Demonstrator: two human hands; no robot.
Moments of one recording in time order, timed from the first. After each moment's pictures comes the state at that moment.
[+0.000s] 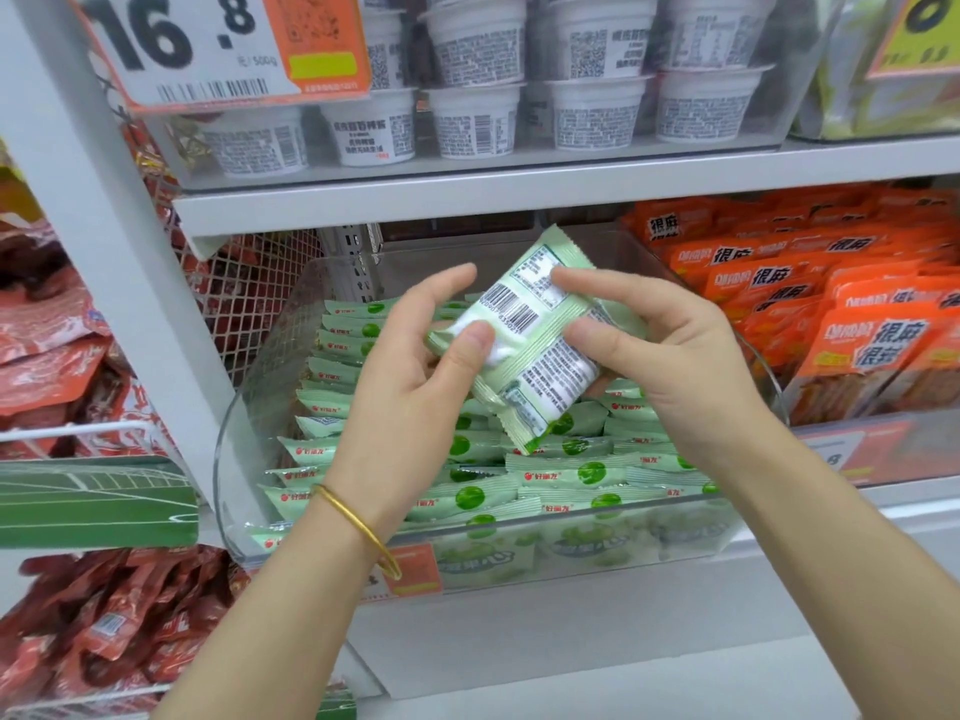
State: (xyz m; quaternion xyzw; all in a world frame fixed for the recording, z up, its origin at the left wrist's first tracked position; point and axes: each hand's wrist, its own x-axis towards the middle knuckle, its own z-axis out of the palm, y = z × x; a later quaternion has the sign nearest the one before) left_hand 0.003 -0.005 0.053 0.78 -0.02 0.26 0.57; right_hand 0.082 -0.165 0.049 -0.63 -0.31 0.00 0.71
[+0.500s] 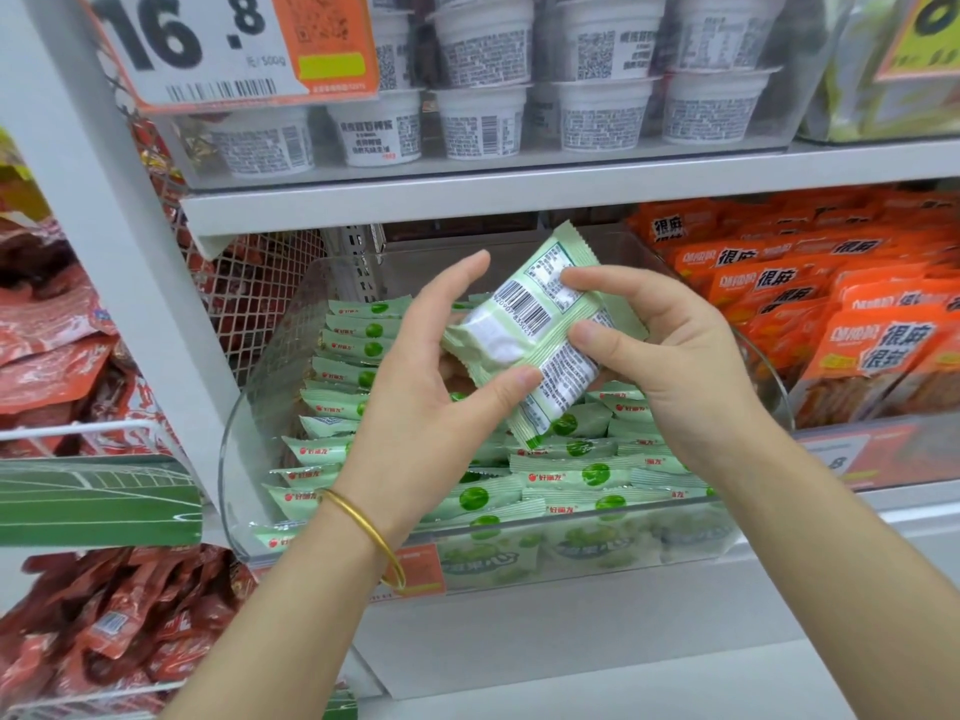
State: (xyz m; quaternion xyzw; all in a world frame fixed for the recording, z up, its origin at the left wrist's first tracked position) left_hand 0.002 -0.005 0.051 0.79 -0.06 0.24 0.57; right_hand 0.082 -0.161 0.046 -0.62 -0.30 0.00 0.72
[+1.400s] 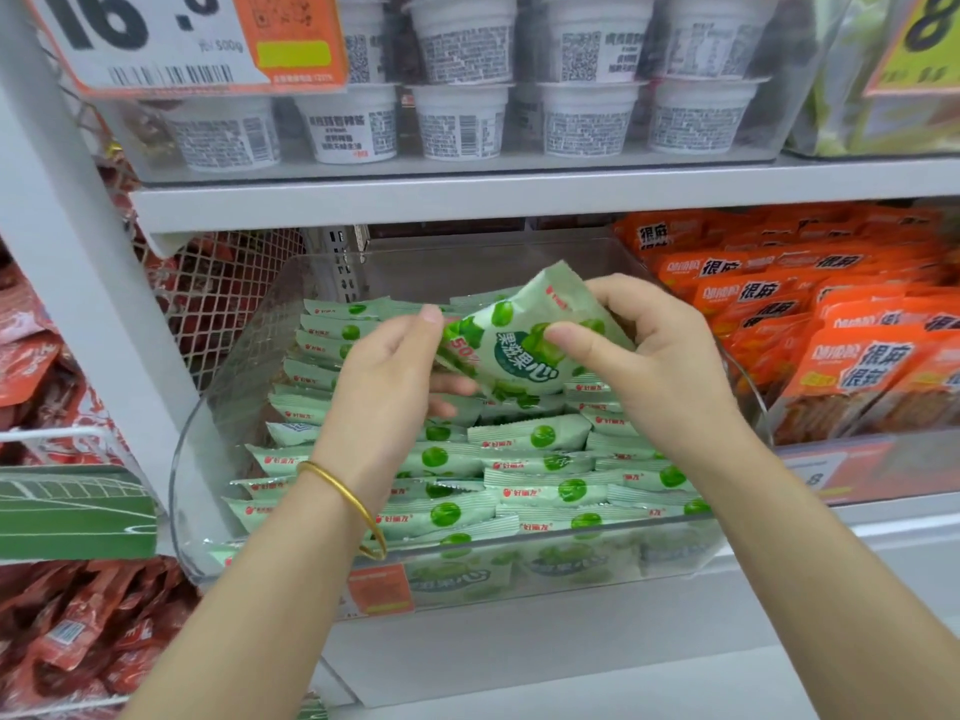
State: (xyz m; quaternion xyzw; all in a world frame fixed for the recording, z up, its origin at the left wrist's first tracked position) left_hand 0.028 -0.003 0.053 0.72 0.14 0.18 0.66; right_hand 0.095 -0.165 0.052 -0.75 -0.33 -0.12 0.56
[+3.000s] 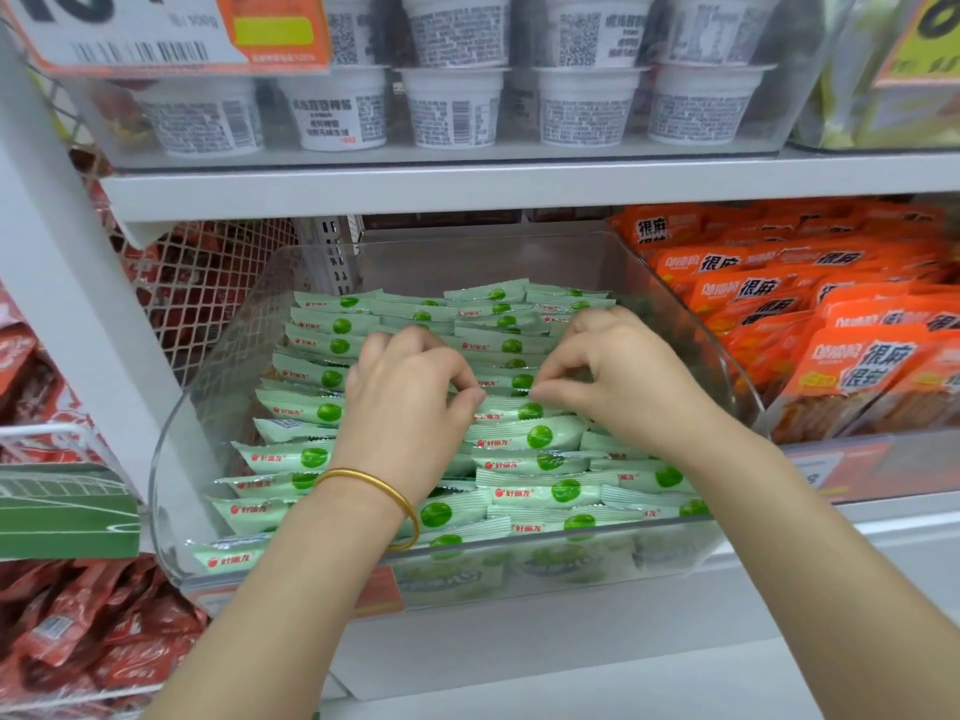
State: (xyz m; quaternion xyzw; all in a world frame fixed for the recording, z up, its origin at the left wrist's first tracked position) left_hand 0.038 -0.002 0.032 0.96 0.08 0.19 0.20; right_hand 0.119 -0.163 0.038 -0.91 -0.35 -0.10 0.22
